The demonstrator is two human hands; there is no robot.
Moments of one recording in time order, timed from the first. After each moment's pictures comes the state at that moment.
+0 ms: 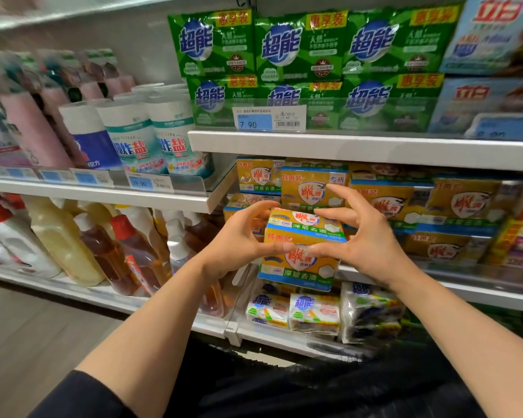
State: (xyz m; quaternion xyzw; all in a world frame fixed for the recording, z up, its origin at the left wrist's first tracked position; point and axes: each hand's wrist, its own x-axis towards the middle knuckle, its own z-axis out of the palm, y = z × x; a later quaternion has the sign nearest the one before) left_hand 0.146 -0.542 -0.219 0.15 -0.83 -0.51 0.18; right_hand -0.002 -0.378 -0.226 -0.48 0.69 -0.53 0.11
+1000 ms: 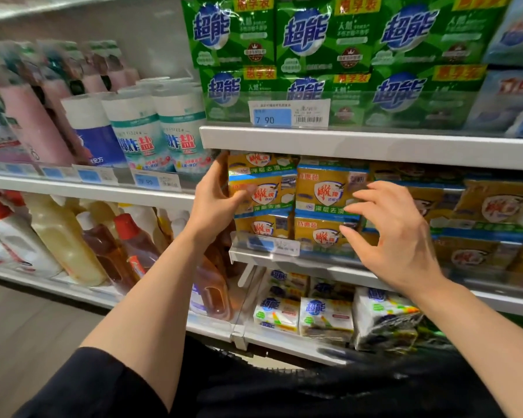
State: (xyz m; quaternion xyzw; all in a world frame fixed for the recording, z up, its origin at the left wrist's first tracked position) left_hand 0.140 -0.619 -0.214 0.17 -0.76 -0.49 0.39; right_hand -0.016 -0.387 -0.235 -0.55 0.70 -0.33 -0.32
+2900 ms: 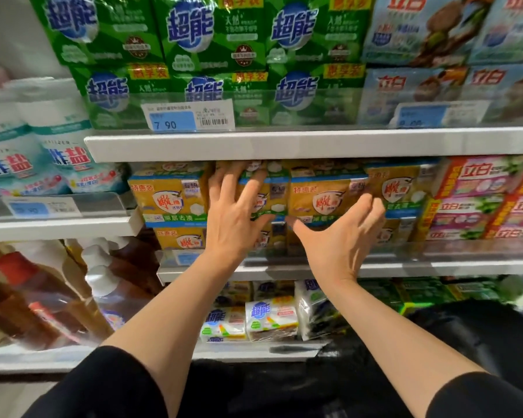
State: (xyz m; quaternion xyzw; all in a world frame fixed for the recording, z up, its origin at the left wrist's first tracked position) left_hand 0.033 -0.544 -0.255 0.10 -0.87 0.00 0.48; right_hand -0.023 -0.394 -0.266 -0.08 0.85 -0.44 -0.28
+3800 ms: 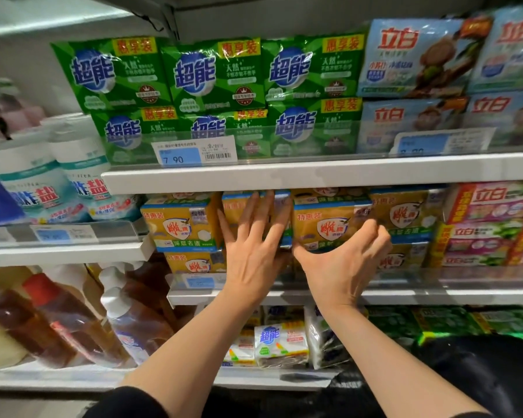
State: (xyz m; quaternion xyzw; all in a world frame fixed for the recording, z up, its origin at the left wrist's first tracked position) left_hand 0.027 -0.524 -0.272 0.10 -0.89 0.10 0.43; right_hand -0.023 -0.403 -0.263 -0.06 0.83 -0.49 -0.27
